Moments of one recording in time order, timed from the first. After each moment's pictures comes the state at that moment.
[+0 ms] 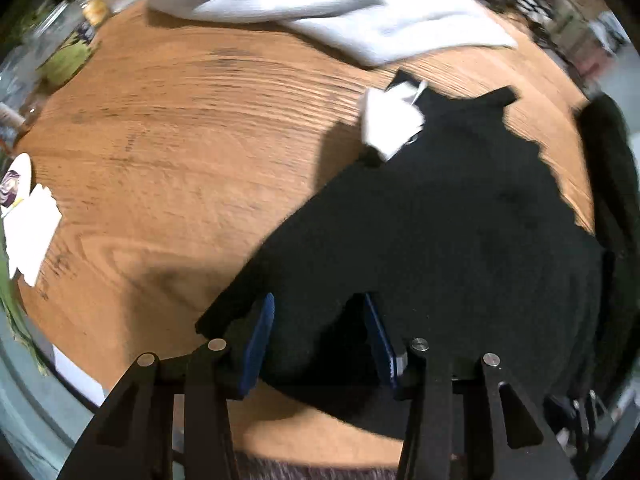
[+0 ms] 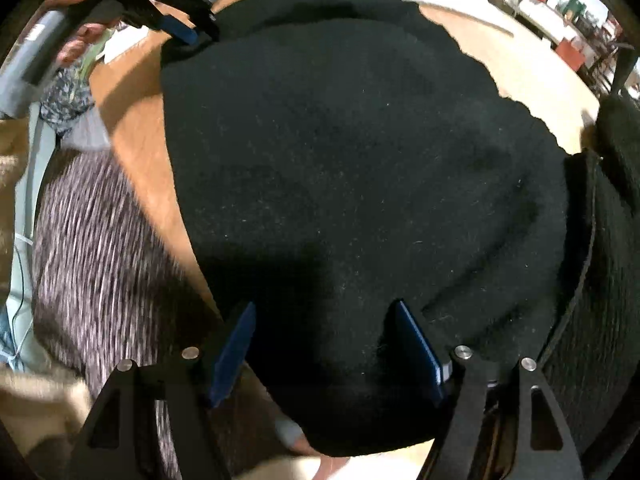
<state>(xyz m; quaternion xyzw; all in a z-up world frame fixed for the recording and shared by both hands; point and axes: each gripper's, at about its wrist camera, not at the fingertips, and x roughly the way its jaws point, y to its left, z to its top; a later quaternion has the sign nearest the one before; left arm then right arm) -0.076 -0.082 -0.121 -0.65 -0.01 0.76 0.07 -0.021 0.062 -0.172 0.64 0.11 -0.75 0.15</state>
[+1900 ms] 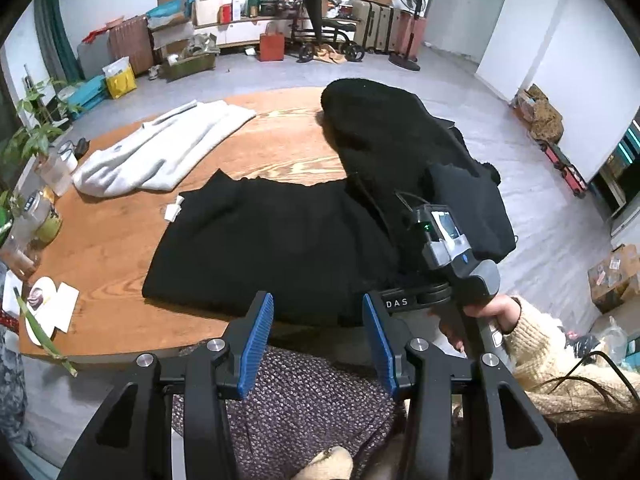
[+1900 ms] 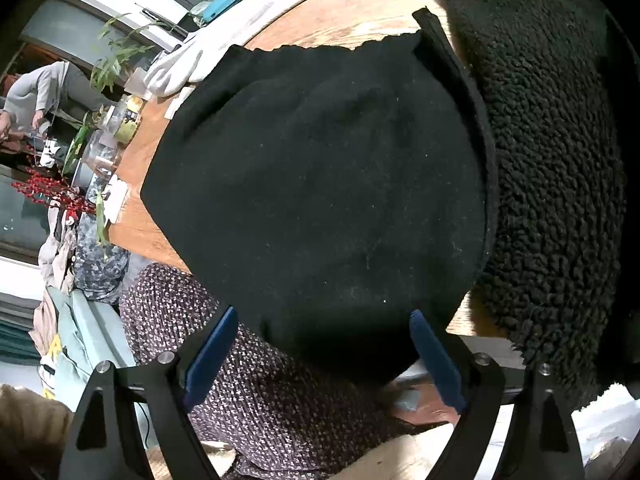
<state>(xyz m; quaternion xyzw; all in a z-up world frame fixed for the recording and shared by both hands) 0.191 0.010 0.089 -0.48 0.10 0.82 0.29 0.035 0.174 -0.149 0.60 -0.24 -0.76 0.06</state>
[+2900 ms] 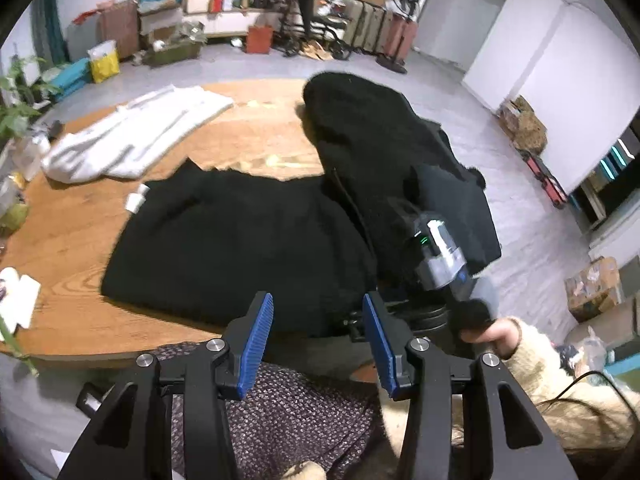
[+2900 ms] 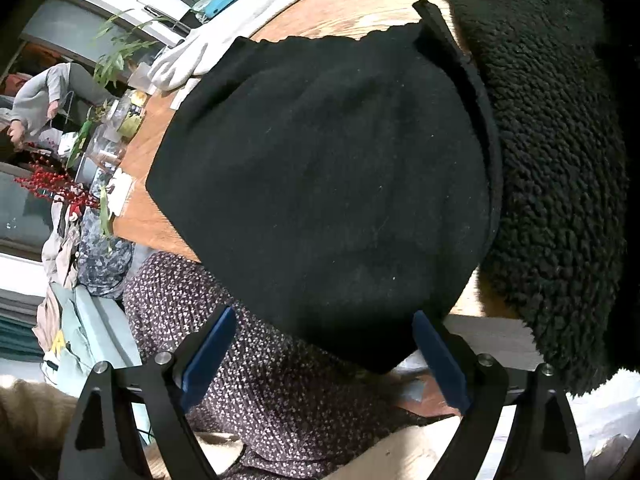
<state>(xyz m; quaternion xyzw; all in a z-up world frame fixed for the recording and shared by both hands) 0.164 0.025 0.040 -0.50 0.04 0.81 0.31 0.042 0.169 -0.146 0.60 -0.24 -0.76 0.07</state>
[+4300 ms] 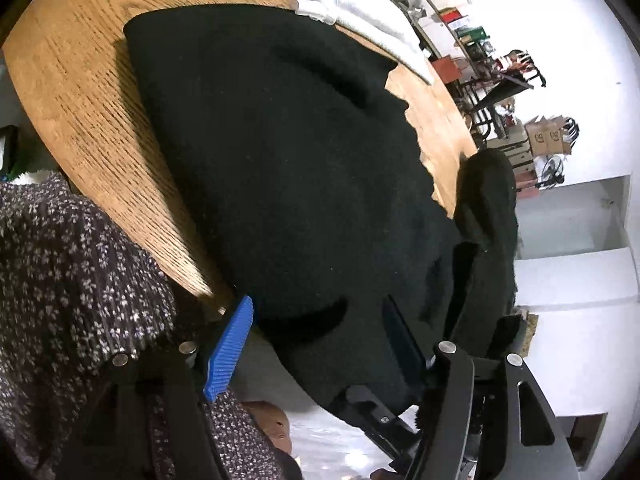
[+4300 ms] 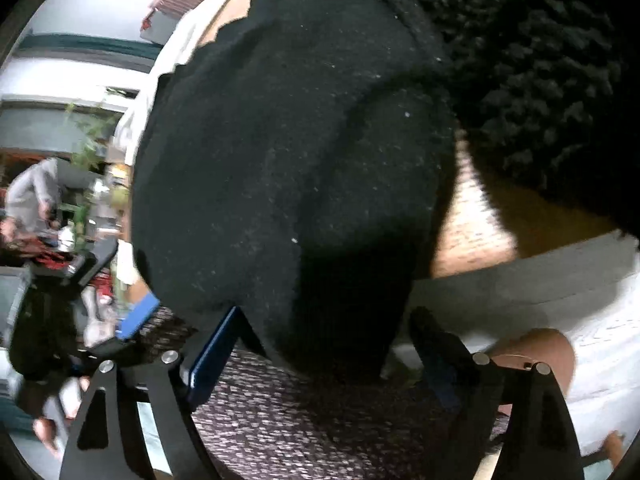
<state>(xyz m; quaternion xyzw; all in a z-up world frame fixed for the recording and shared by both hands) 0.113 -0.035 -0.137 -0.57 -0.34 0.74 0.11 0.049 0.179 -0.226 0.55 -0.42 -0.72 0.03</state>
